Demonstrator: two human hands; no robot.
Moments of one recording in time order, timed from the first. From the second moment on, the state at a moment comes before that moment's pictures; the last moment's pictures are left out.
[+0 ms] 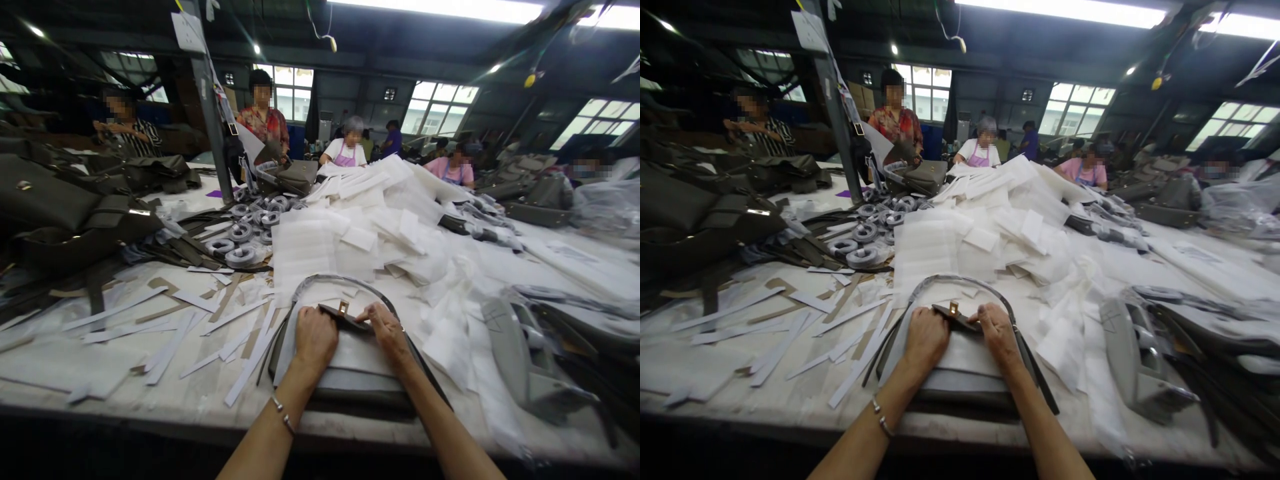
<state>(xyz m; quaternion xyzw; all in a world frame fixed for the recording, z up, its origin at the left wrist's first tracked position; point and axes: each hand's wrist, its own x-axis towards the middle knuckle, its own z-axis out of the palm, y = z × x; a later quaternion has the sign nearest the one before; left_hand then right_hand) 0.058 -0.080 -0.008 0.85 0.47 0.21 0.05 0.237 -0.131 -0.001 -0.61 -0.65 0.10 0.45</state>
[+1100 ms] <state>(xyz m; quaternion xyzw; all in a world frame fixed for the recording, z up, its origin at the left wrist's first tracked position) 0.052 -0.088 0.005 0.88 0.40 0.24 0.06 0.203 -0.182 0.033 -0.49 -0.85 -0.06 0.18</state>
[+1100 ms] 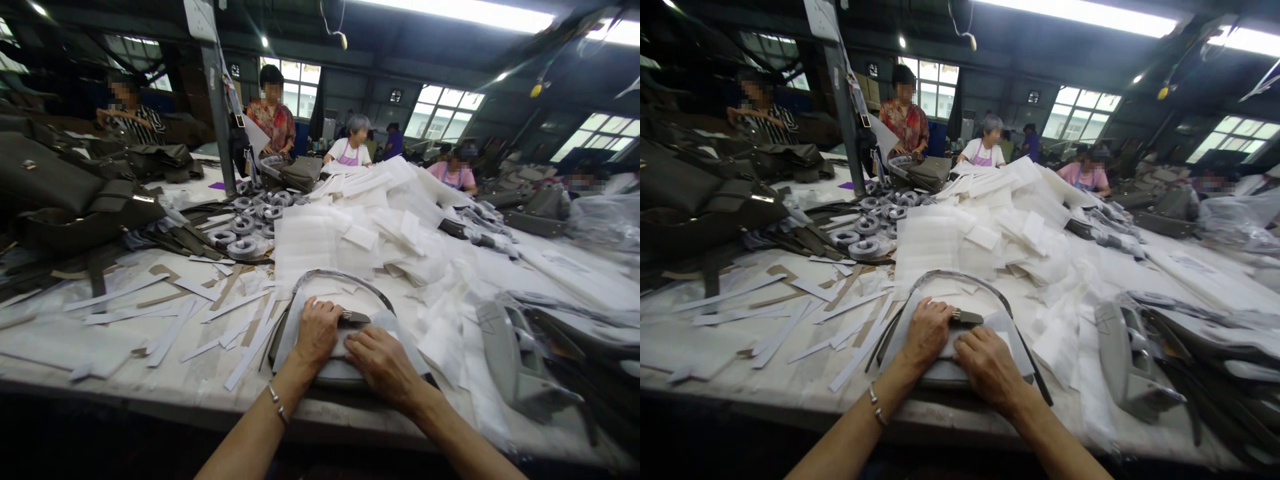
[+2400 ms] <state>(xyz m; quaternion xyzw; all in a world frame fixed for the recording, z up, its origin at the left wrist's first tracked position) 0.043 -0.082 -0.002 0.85 0.42 0.27 0.18 0.205 -0.179 0.015 -0.52 -0.78 0.04 0.34</state>
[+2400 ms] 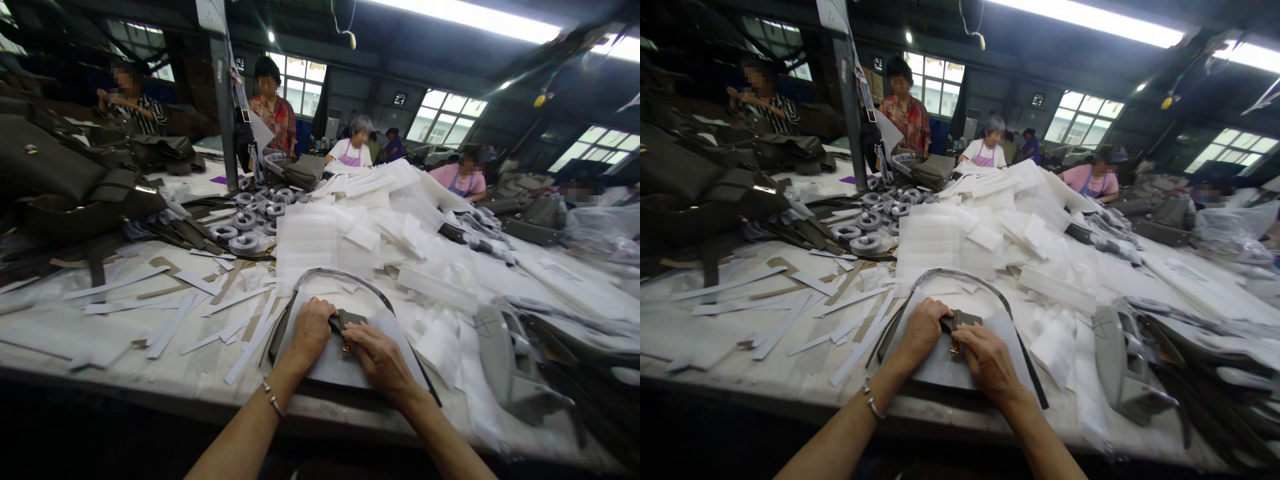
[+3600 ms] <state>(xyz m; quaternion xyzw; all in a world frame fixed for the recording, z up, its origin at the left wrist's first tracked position) 0.049 -0.083 0.001 0.90 0.33 0.25 0.16 0.210 -0.175 -0.002 -0.61 -0.70 0.15 0.34</state>
